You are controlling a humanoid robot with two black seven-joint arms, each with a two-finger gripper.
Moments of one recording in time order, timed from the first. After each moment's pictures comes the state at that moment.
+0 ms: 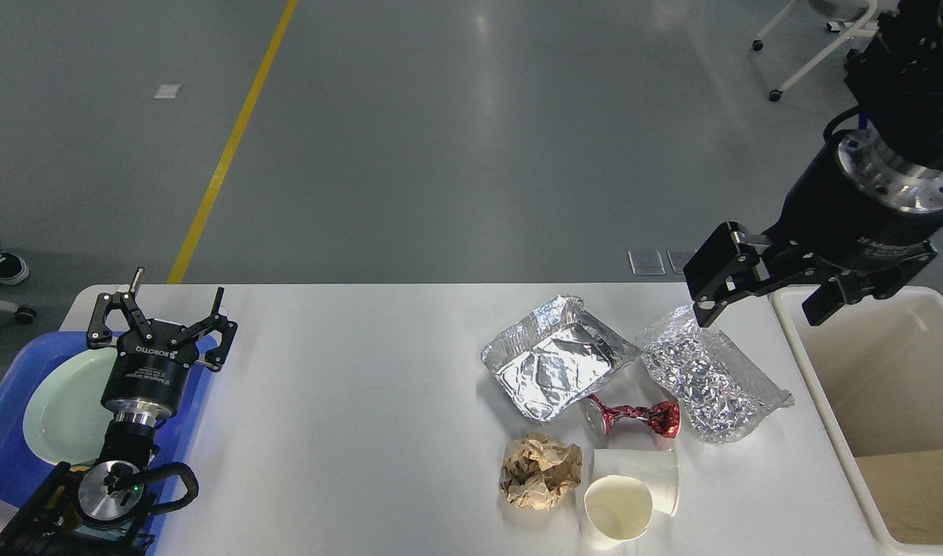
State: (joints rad) left arm -0.23 0.14 -1.47 -0.80 0.09 -0.62 -0.17; right arm 2.60 -0.31 -1.34 1.66 0.00 0.88 -0.13
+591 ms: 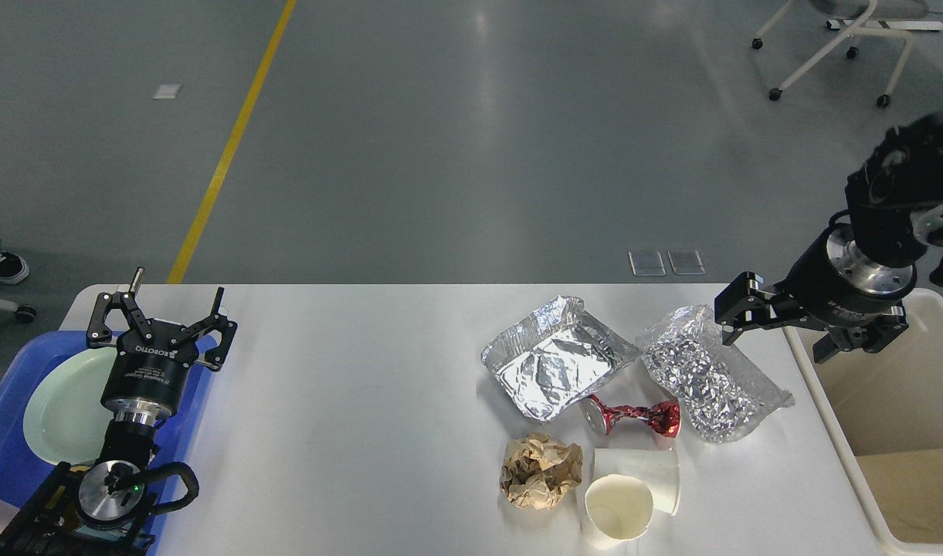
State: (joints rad) left arm -0.23 0.14 -1.47 -0.80 0.09 -0.62 -0.17; right arm 2.15 -0.37 -1.39 1.49 0.01 0.57 -0.13
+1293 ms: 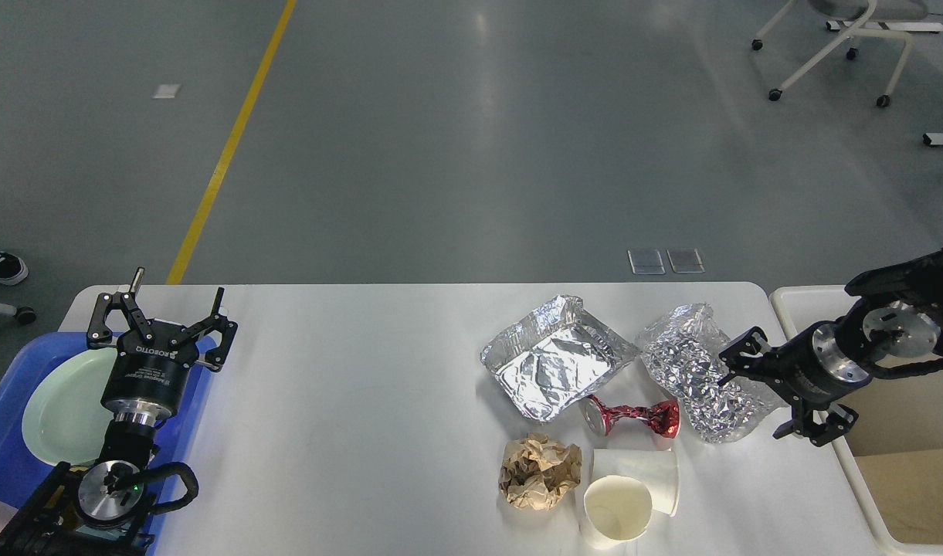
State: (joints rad) left arm -0.23 0.14 -1.47 -0.80 0.09 -0.62 -0.17; right arm 1.49 -0.38 -1.34 1.00 0.54 0.54 -0.13
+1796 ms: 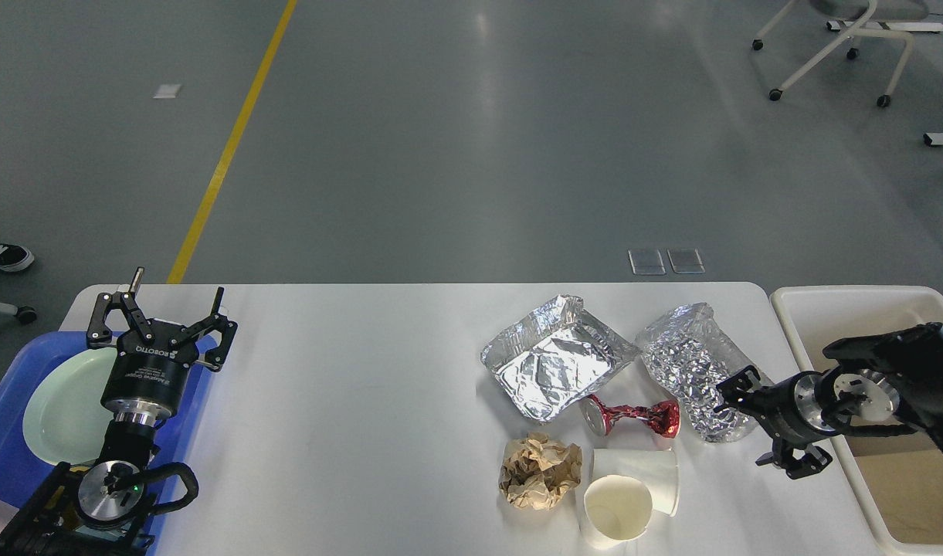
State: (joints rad) left arm -0.23 0.14 -1.47 -0.80 0.09 -0.62 -0.17; right arm 1.16 -0.37 -1.13 0.76 0.55 0.39 -0.13
